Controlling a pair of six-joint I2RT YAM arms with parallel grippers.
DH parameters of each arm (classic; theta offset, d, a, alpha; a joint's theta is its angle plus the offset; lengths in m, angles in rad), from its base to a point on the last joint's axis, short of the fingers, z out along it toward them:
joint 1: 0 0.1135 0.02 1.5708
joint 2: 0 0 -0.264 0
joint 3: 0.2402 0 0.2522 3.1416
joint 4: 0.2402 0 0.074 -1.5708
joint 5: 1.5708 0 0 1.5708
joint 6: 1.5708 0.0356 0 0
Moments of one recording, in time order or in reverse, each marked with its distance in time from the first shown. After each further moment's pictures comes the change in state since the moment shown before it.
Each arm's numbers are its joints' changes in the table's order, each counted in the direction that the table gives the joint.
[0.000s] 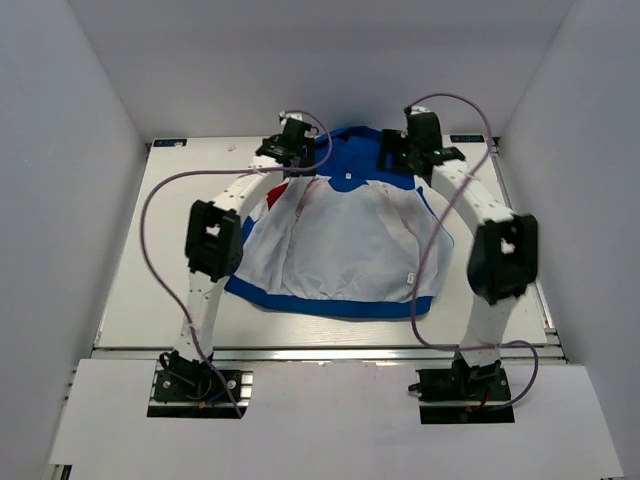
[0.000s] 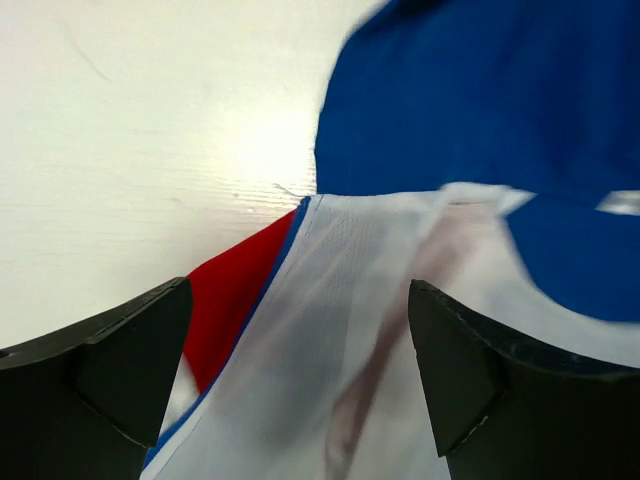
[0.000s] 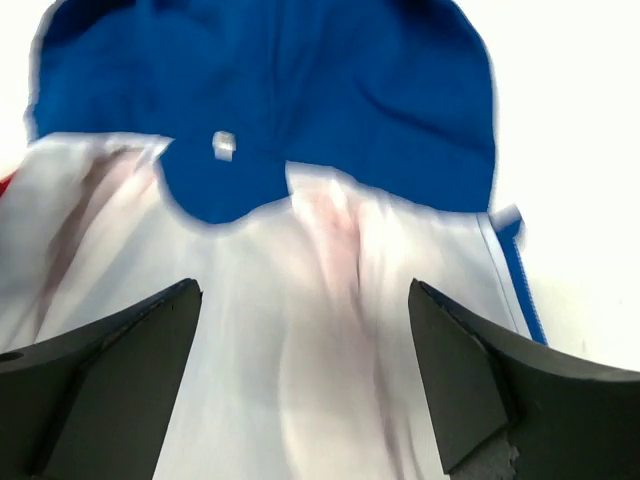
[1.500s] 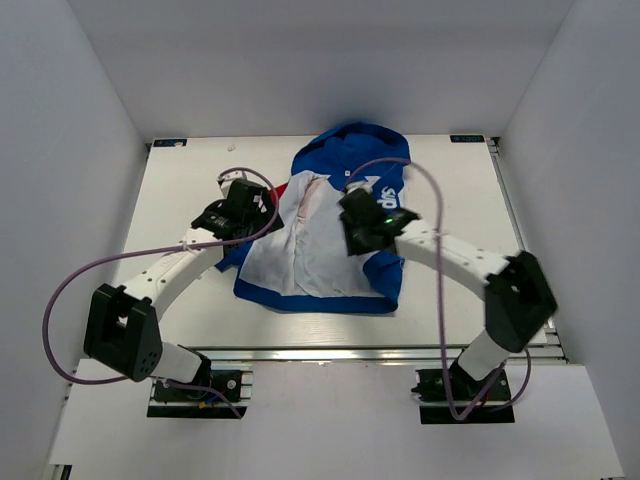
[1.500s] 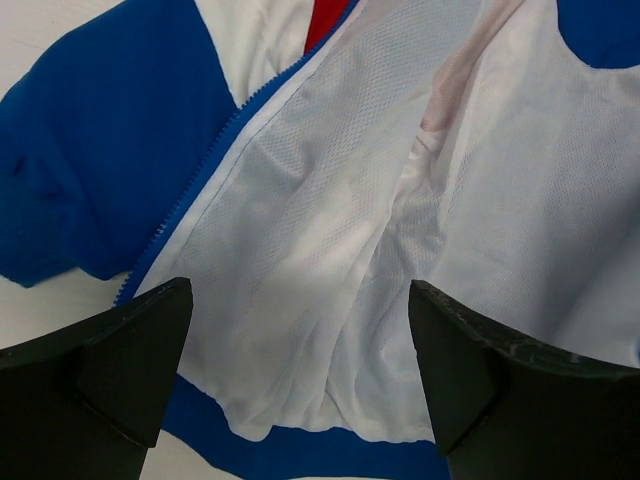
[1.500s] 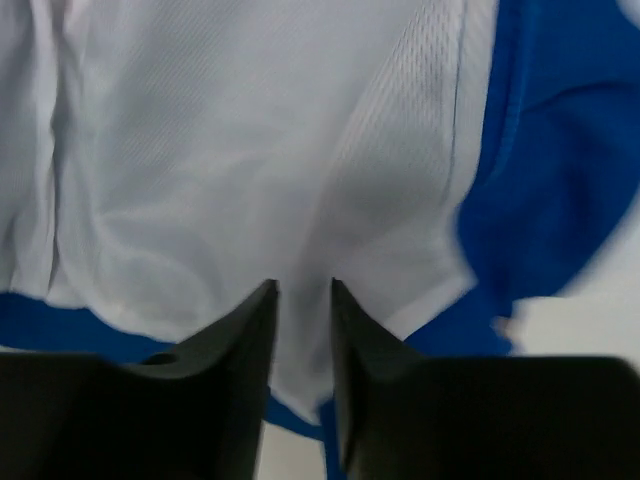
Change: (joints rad) left arm 0.003 0.946 -1.089 -0.159 0.124 -0.391; right arm 0.418 0.442 -0.516 0.151 0.208 0.127
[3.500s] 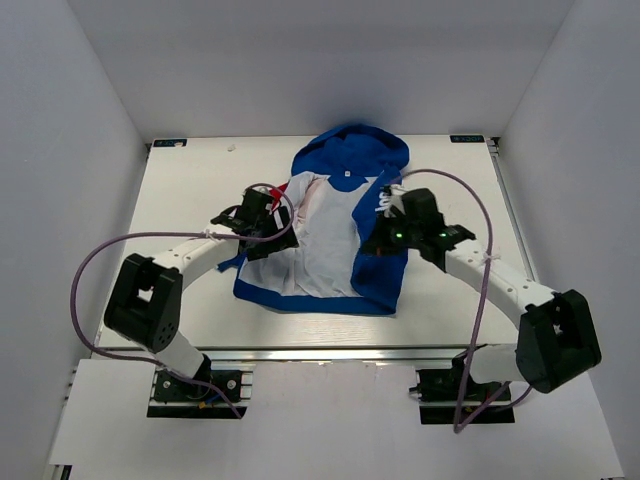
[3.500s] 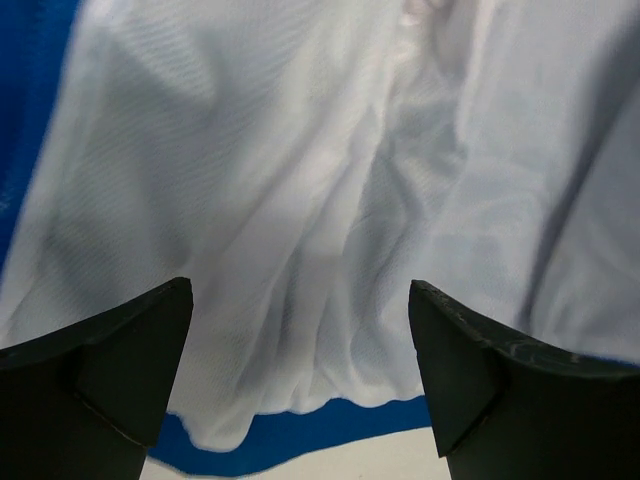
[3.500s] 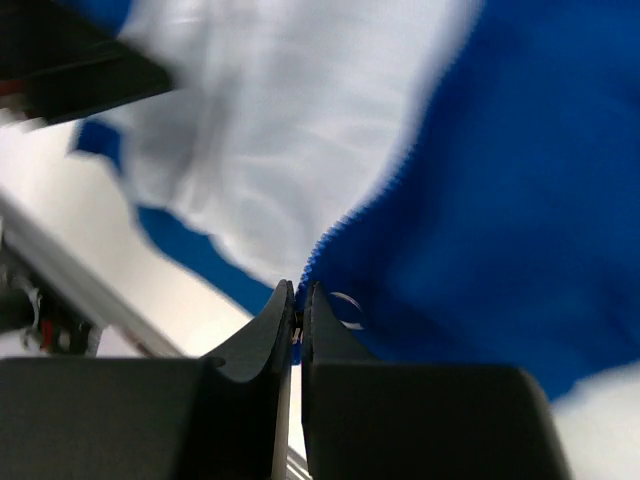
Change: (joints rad) left arm 0.001 -0.176 -0.053 -0.095 0.281 0.043; right arm -0.257 0.203 -0.343 -0.305 -0.589 0.014
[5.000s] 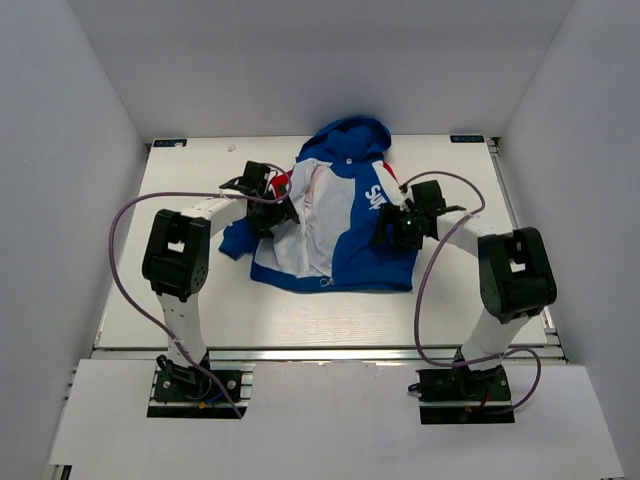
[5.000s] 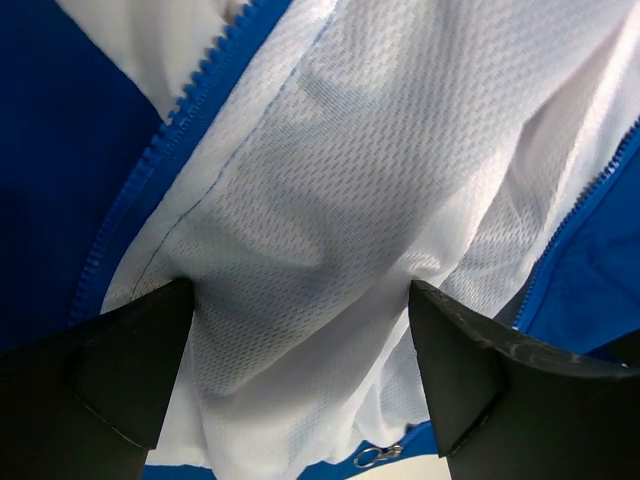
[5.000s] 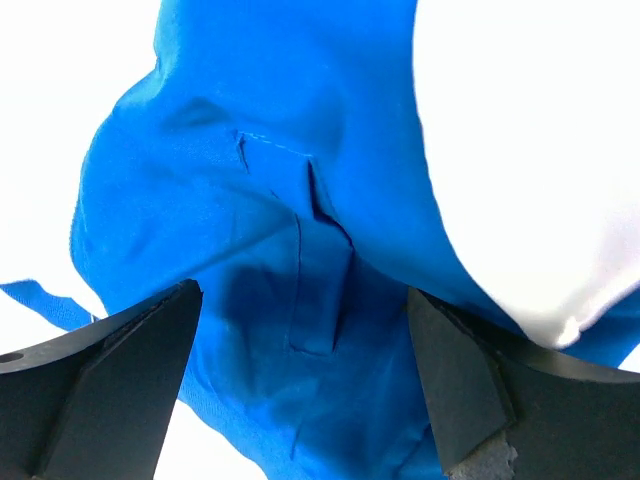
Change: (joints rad) left arm 0.141 -0.385 0.362 0.080 0.143 -0.029; right arm -0.177 -0.410 0.148 0.005 0.003 -0.067
